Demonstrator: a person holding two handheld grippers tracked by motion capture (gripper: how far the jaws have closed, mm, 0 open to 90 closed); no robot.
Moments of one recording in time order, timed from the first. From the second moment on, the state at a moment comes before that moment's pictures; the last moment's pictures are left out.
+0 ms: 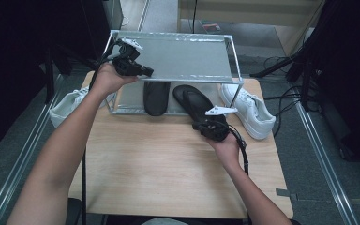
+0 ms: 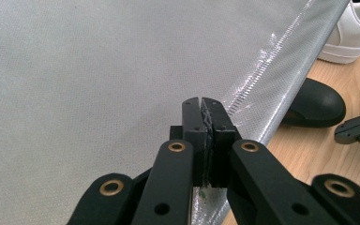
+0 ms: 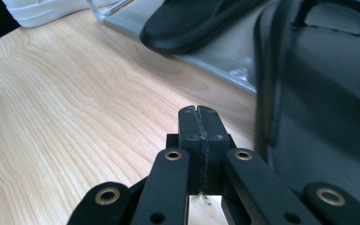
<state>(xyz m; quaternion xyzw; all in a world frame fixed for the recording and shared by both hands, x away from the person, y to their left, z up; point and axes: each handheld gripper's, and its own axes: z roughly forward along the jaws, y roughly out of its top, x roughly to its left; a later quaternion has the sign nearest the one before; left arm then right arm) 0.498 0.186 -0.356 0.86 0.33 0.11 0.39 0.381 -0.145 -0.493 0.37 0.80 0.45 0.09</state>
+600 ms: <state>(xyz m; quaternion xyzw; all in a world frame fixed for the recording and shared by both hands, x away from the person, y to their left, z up) 0.498 0.187 -0.356 0.85 0.33 0.11 0.39 0.363 -0.201 -0.501 0.41 0.79 0.44 0.11</state>
